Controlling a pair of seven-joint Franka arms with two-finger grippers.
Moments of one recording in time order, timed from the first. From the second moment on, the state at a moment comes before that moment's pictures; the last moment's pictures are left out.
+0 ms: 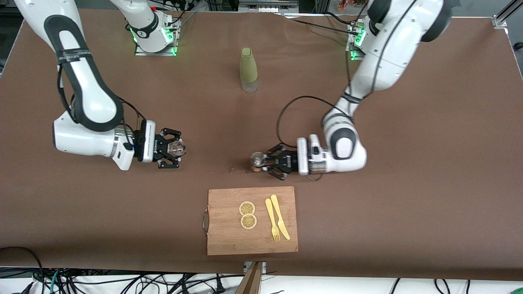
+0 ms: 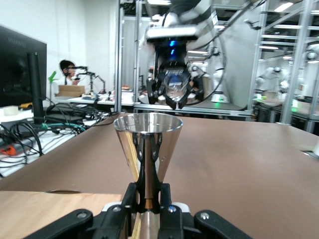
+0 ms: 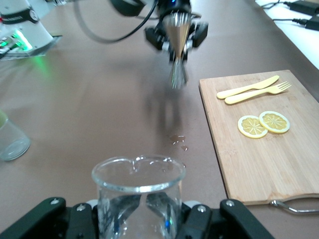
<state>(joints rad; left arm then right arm) -0.26 0.88 -0.10 -1.51 -1.70 1.93 2.36 -0.09 0.47 0.24 -1.81 0.92 2.05 -1.96</state>
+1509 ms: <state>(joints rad) 0.36 0.92 -0.02 -1.61 -0.80 1.40 2.71 -0.15 0.71 0.00 -1.89 1.14 1.72 -2.58</state>
